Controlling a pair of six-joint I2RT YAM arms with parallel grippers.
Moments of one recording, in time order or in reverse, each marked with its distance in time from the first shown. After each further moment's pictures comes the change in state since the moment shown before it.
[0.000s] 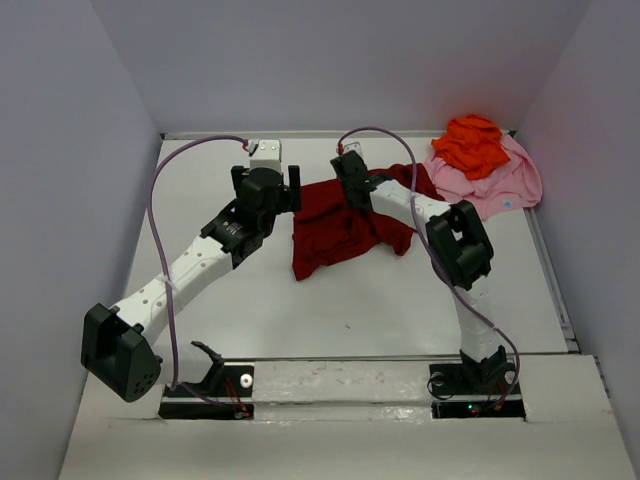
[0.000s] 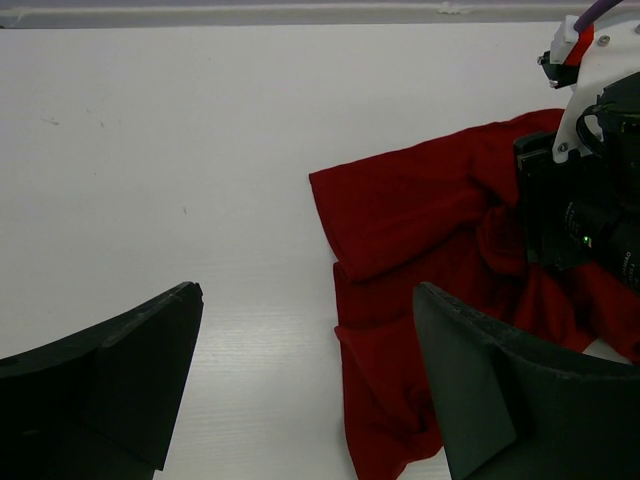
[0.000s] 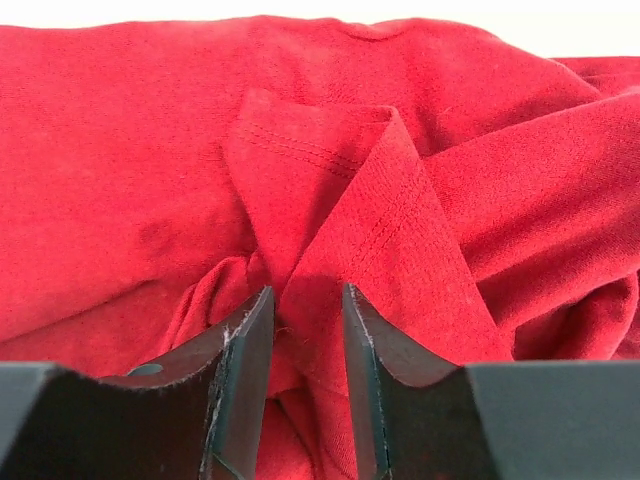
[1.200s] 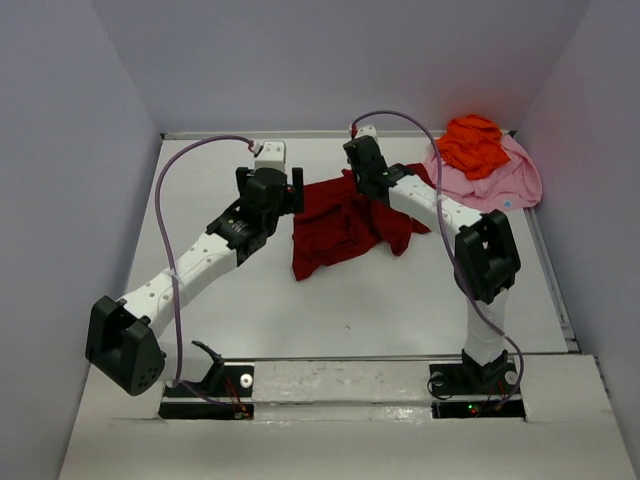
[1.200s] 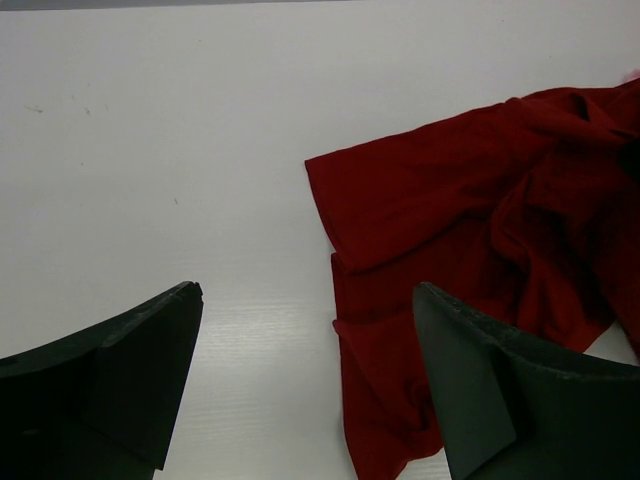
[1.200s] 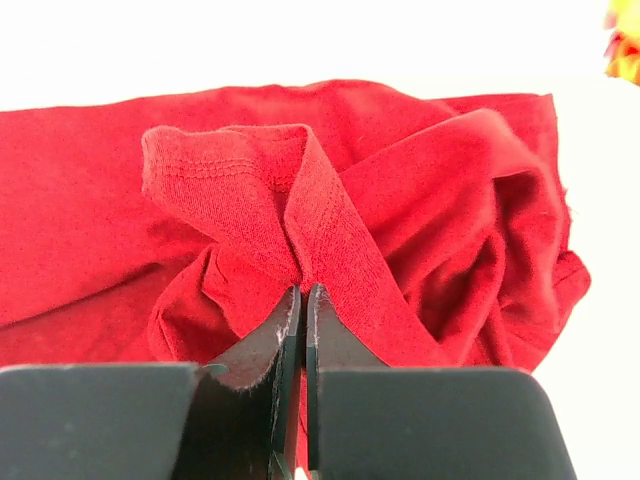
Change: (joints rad) left arm 0.000 0.033 0.000 0.000 0.012 -0.002; right arm -0.019 -0.180 -0.056 -0.015 0.024 0.003
